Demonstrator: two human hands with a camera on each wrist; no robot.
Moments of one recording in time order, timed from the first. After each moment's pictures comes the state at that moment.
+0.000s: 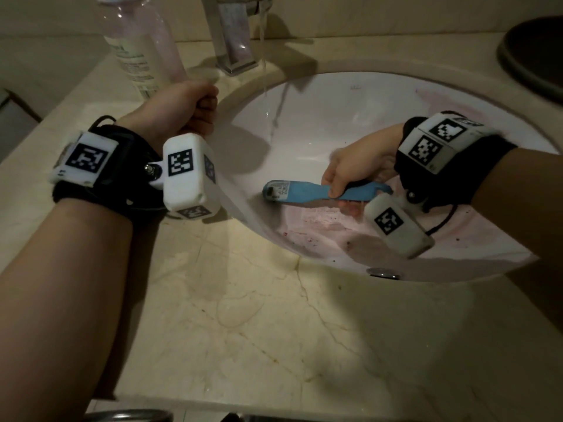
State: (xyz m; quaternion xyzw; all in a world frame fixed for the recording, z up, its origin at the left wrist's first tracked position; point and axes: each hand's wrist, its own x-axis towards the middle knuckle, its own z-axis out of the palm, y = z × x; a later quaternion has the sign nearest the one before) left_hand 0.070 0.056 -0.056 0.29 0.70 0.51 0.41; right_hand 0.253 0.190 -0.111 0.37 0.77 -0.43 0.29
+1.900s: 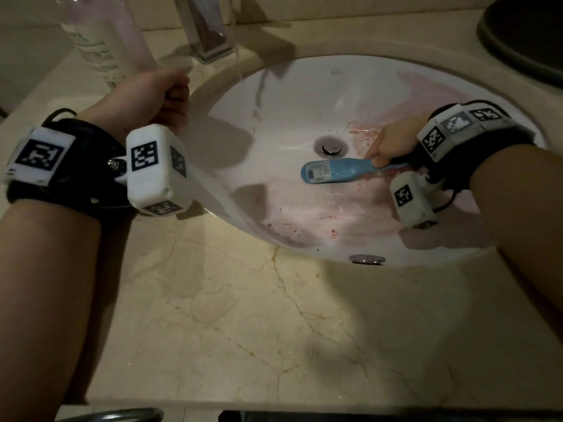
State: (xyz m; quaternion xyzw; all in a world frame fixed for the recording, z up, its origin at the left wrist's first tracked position) left_hand 0.070 0.058 -0.058 0.31 0.72 0.48 0.39; right_hand 0.308 0.252 -0.123 0.38 0.85 -0.23 0.28
